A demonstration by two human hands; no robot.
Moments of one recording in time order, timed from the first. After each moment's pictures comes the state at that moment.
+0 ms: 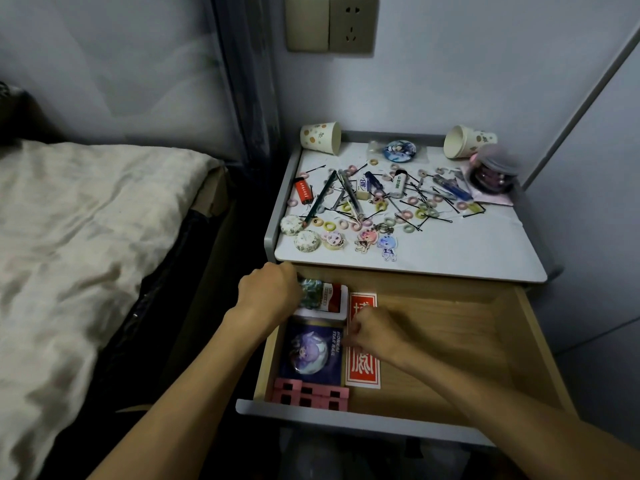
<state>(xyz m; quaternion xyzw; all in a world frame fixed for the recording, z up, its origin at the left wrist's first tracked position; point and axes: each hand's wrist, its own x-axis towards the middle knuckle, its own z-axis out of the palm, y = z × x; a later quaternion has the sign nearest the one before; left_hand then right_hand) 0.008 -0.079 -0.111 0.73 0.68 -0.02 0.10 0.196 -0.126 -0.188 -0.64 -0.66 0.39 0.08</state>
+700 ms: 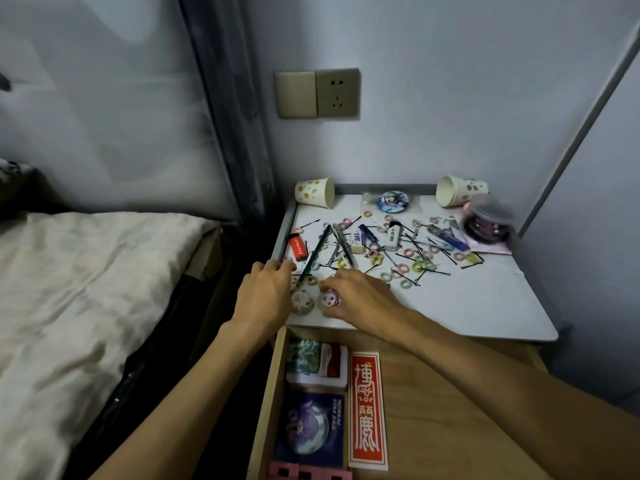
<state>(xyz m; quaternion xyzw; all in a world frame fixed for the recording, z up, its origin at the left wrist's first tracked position) 0.016 -0.010 -0.079 0.78 0.62 0.06 -0.03 0.198 -0.018 -0.106 -0.55 -0.82 0.11 0.14</state>
